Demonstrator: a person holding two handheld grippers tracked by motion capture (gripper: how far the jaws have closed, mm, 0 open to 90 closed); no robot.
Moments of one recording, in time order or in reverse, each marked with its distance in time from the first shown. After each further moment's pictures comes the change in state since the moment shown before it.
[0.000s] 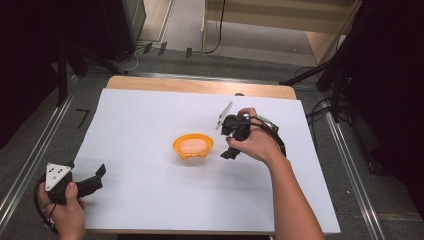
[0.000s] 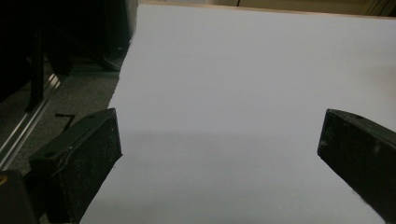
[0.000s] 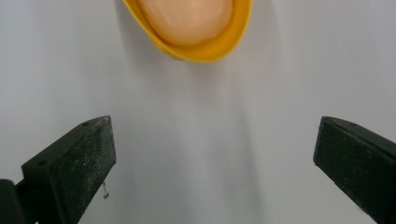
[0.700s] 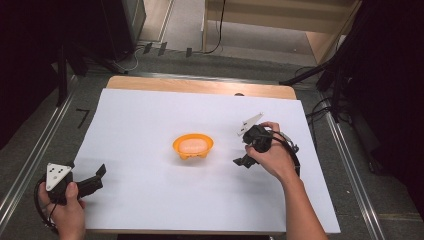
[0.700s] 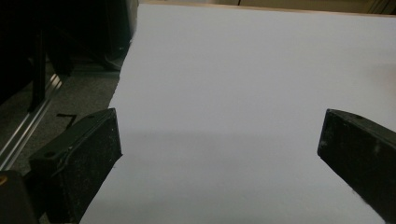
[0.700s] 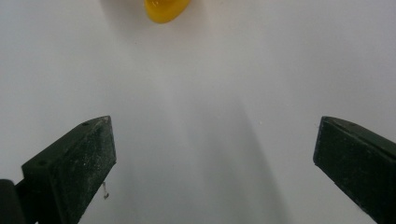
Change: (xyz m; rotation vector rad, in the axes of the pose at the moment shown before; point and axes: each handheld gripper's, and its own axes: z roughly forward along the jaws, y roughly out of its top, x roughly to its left) left arm 0.000 0.000 0.000 0.002 0.003 0.008; right arm 0.006 -0.070 0.002 -0.178 -0.039 0.169
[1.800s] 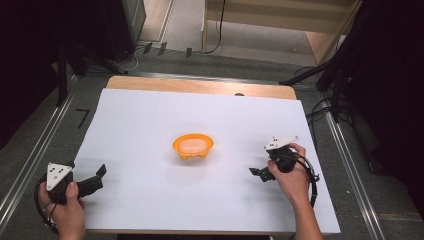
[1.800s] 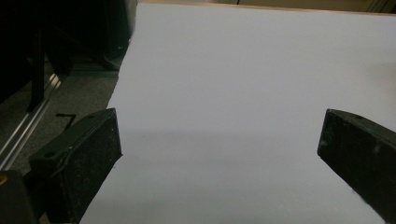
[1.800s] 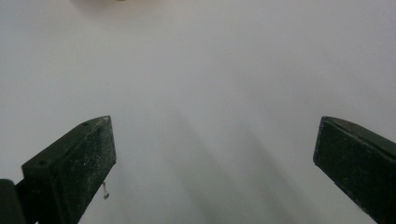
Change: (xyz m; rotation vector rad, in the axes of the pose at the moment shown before) left arm 0.000 0.000 0.001 0.001 -0.003 -0.003; right arm 0.012 -0.089 -0.010 -0.232 -0.112 0.210
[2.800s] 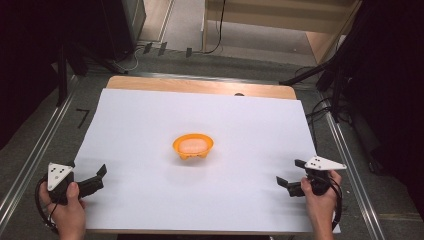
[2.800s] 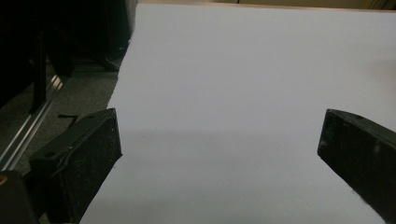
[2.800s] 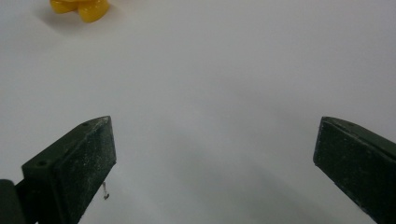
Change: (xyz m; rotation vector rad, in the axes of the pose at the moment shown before) left arm -0.002 0.000 0.000 0.004 0.006 0.018; right arm -0.006 -0.088 -0.058 -0.244 -0.116 0.200
